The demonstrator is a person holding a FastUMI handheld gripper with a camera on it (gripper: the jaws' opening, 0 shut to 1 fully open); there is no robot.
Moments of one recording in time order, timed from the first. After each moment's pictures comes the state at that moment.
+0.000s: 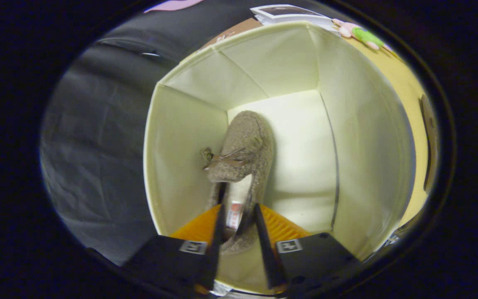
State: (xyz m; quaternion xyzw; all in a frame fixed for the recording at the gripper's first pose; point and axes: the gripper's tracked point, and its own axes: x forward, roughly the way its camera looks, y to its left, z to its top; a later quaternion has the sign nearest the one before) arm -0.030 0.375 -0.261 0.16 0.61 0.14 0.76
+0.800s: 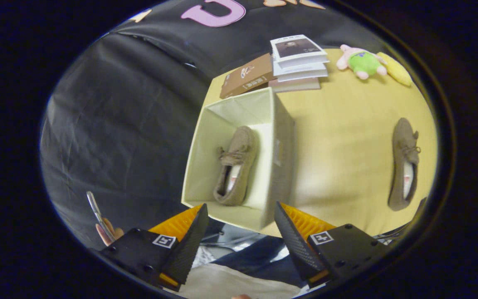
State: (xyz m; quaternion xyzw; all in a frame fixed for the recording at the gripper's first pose) arm -0.071 0.240 -0.151 0.09 0.54 0.20 0.81
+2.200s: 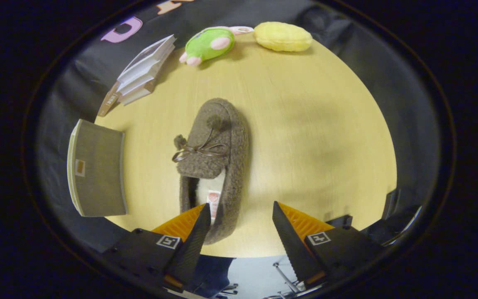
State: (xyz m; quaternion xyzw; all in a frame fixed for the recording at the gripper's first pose) arm -0.004 -0.114 -0.249 0.02 0.58 -0.02 0.82
